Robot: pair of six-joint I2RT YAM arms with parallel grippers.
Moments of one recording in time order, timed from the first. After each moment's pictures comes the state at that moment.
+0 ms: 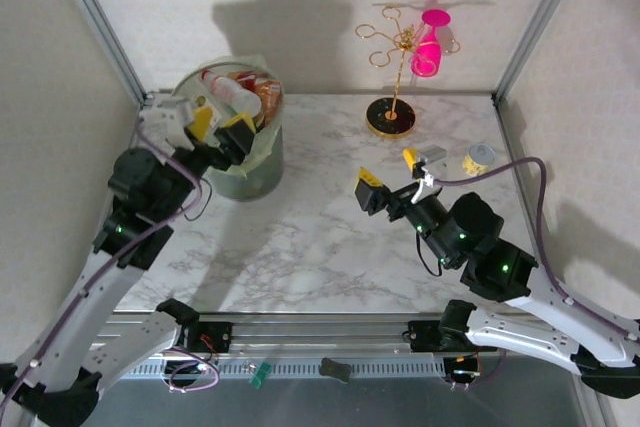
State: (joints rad) left arm -0.43 0.81 1.01 -0.08 -0.01 -0.41; right arm 1.08 0.71 0.92 -0.14 0.51 0.11
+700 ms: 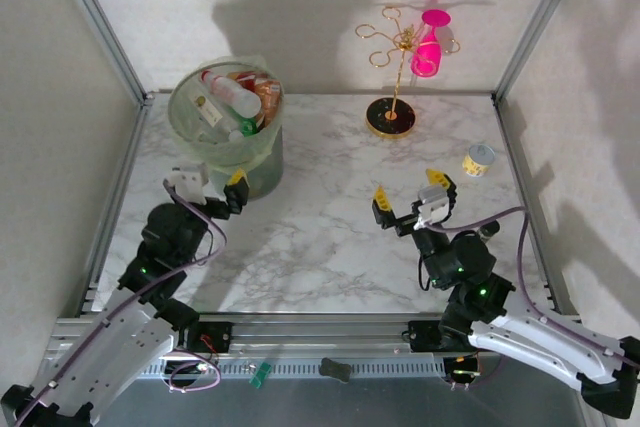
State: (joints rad) left arm -0.44 0.55 0.47 0.03 -0.27 -0.18; right arm 1.02 0.50 0.42 0.30 0.64 -0.27
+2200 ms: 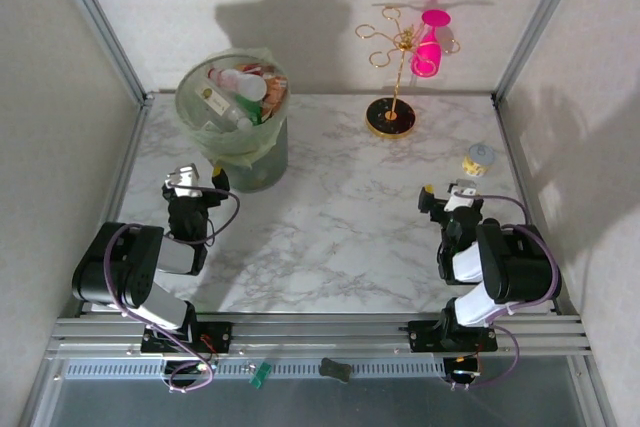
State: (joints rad) left arm -0.06 1.54 0.23 1.22 -0.23 -0.16; right arm 0.03 1.55 0.15 1.20 0.11 0.06
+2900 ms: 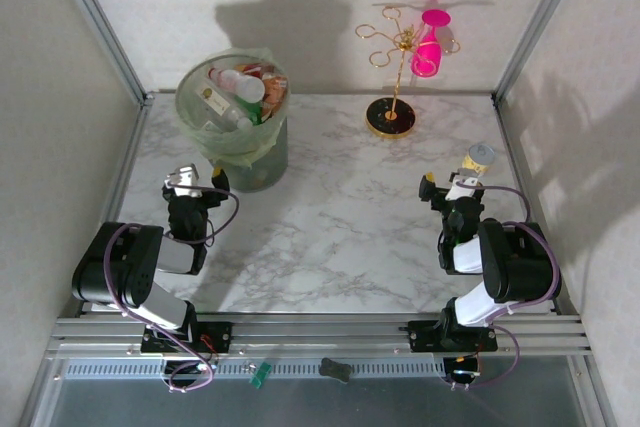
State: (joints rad) left arm -0.06 1.54 0.22 1.21 -0.25 -0.18; right arm 0.02 1.55 0.21 1.20 0.10 0.06
